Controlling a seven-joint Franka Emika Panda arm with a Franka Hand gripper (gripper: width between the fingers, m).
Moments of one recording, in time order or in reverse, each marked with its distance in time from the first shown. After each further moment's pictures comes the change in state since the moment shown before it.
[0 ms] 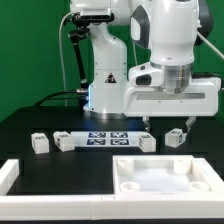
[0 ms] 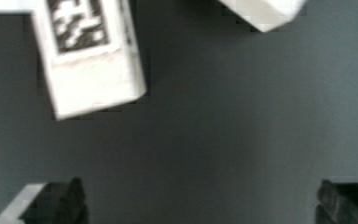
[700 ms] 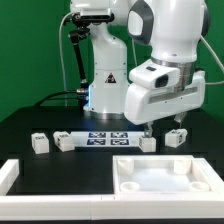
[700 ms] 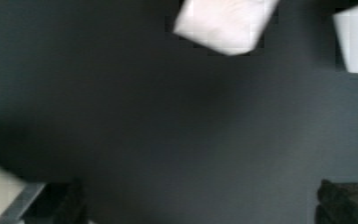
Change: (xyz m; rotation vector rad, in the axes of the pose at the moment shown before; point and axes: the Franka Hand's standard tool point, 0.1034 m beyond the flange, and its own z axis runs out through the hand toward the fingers) arm 0.024 0.011 -0.013 -0.122 0.008 -0.761
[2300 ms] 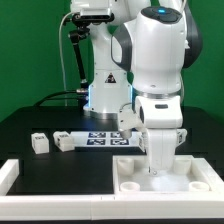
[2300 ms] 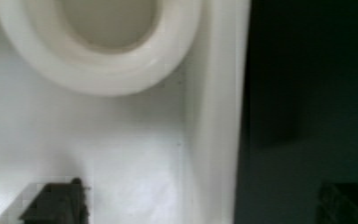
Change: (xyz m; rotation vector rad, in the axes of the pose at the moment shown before) arm 0.045 0.067 0.036 0.023 0.046 -1.046
